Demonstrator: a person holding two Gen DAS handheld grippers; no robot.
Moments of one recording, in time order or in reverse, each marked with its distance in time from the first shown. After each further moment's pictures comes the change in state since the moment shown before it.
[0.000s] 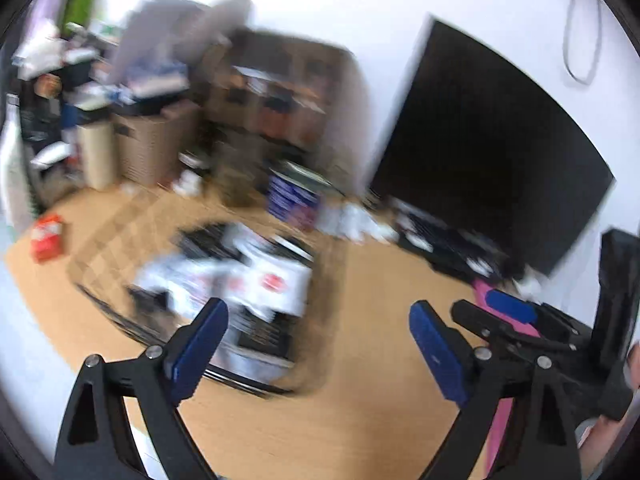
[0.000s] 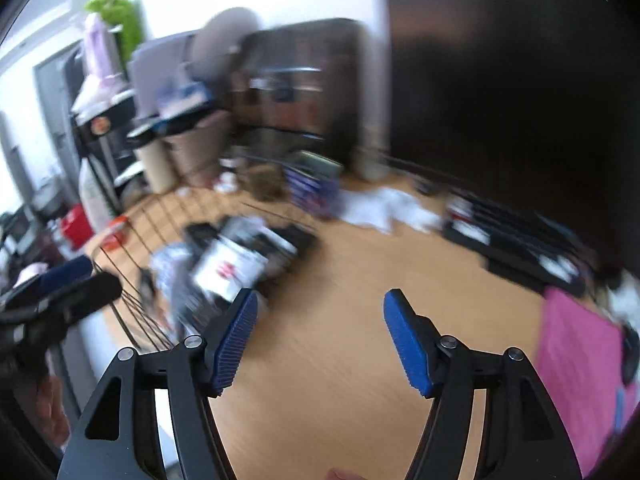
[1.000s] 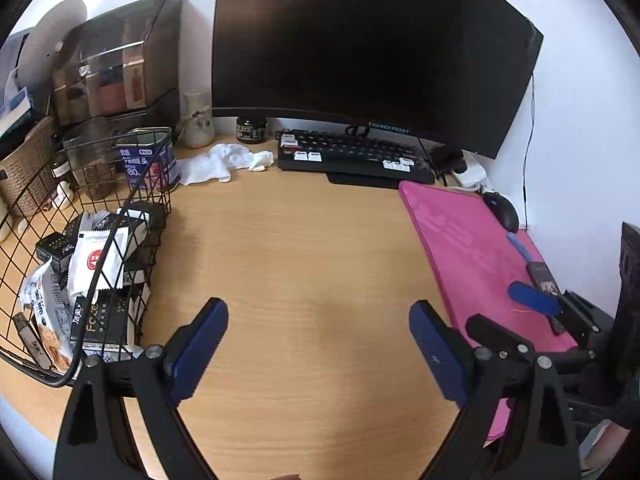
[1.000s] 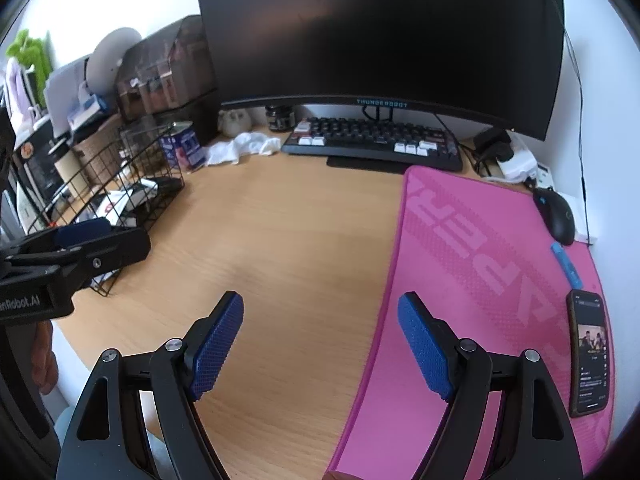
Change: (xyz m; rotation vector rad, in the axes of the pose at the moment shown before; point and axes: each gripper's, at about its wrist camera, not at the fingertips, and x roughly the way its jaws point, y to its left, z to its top) left arm 0.061 -0.099 -0.037 0.313 0.120 -0.110; right arm -0.046 -0.097 -0.111 0.194 0.029 -0.201
